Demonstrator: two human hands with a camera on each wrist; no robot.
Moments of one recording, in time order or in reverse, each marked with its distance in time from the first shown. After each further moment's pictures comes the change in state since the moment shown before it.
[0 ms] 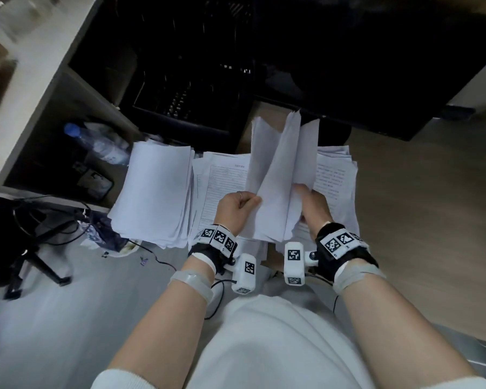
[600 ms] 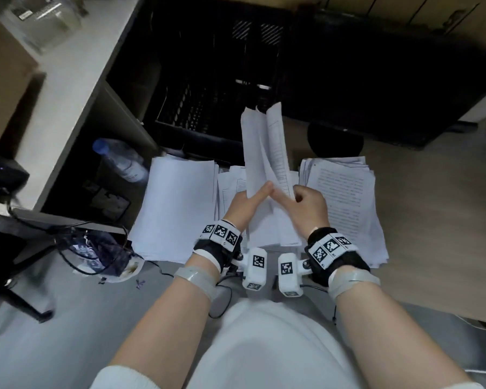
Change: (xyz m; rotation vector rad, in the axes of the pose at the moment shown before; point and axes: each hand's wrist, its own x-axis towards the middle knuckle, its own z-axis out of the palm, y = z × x) left_hand 0.024 0.010 -0.111 -0.359 -0.266 -0.151; right_hand -0.038 -0.018 0.130 -0.403 0.161 -0.422
